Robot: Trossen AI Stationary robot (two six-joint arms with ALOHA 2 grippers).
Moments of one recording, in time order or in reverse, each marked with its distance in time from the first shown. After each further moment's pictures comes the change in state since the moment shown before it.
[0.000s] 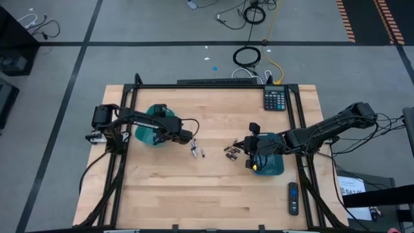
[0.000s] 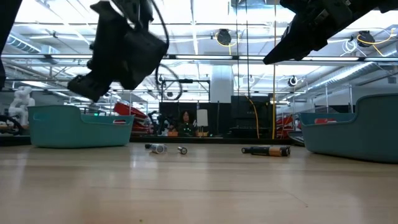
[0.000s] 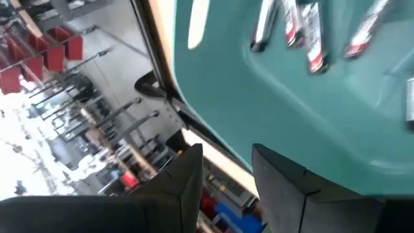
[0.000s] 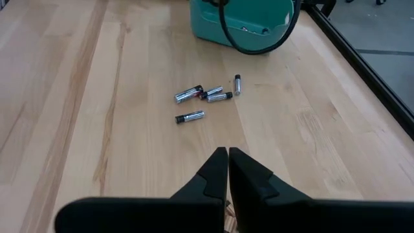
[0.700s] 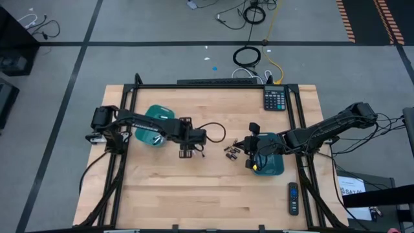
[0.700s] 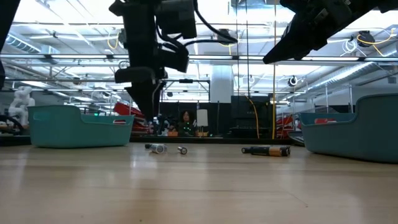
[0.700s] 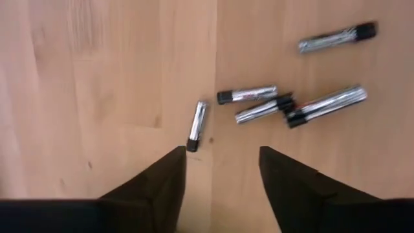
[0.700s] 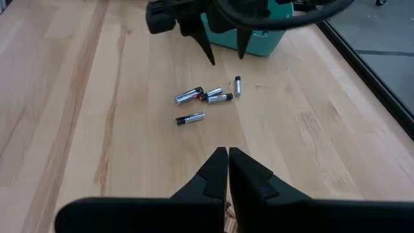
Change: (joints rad) left arm -0.051 -0.001 0.086 0.656 0.415 0.309; right arm -0.001 0.000 0.000 0.005 0.000 0.001
